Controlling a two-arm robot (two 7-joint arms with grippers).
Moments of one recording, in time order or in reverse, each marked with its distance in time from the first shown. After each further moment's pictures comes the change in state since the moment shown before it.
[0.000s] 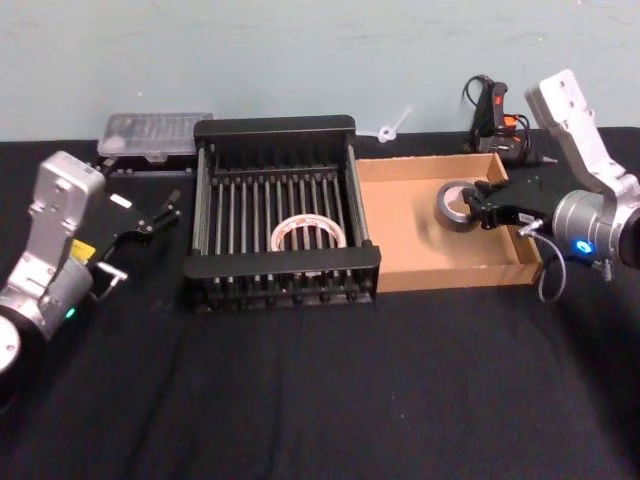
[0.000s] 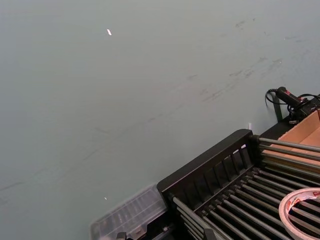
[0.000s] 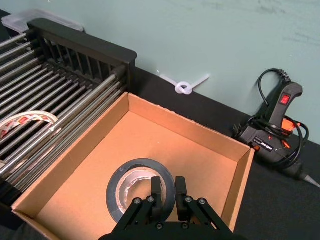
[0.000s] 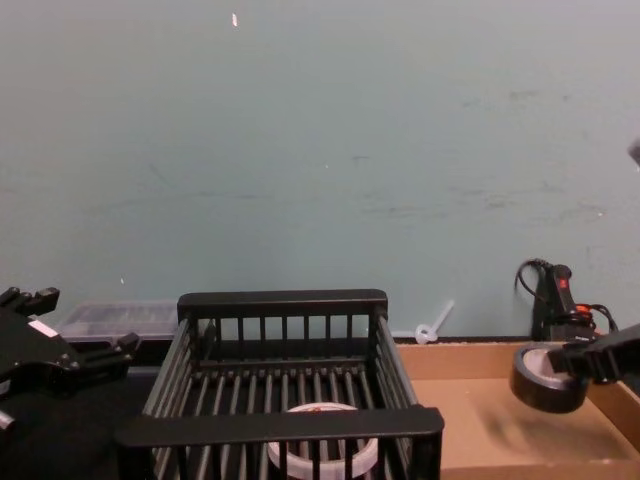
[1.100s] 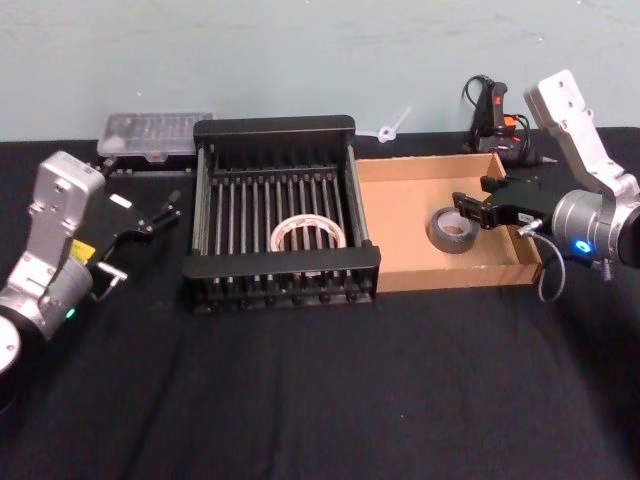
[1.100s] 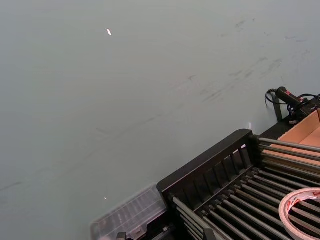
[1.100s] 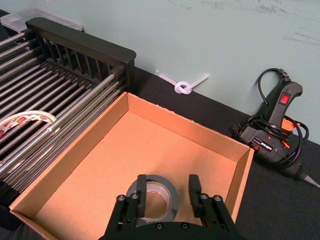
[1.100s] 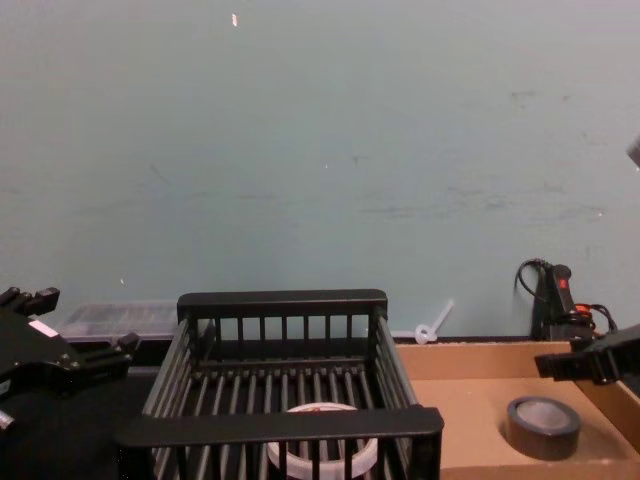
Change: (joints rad) left arm 0.000 0.000 0.000 0.000 0.000 0.000 0.000; right arm 0.005 -0.005 0.000 0.011 -0.006 -0.002 0.003
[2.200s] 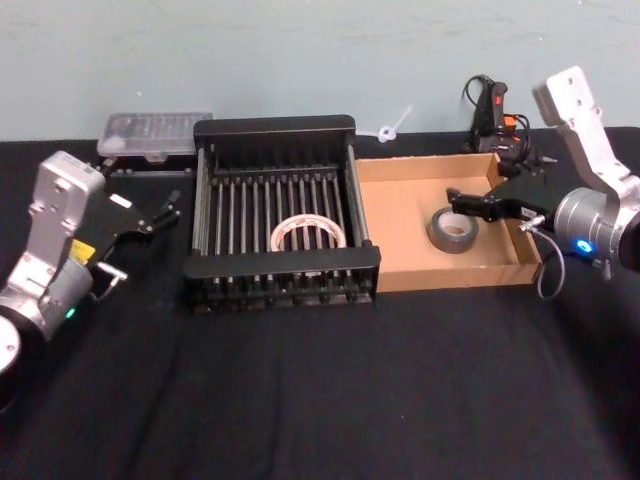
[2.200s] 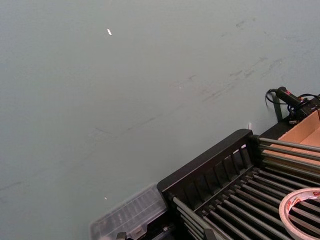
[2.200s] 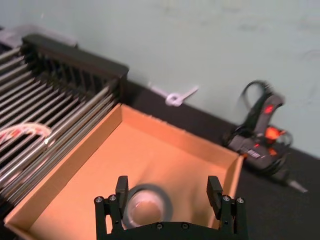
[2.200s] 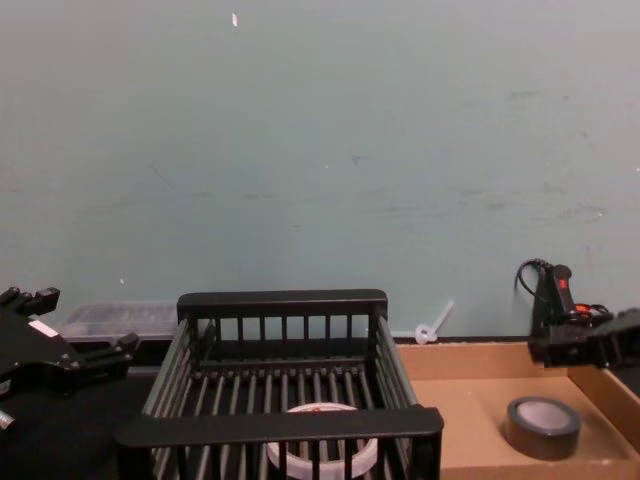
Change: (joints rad) left arm 0.000 0.000 0.000 0.000 0.000 0.000 0.000; right arm -0.034 -0.010 0.033 -0.034 -0.010 -0.033 -0.036
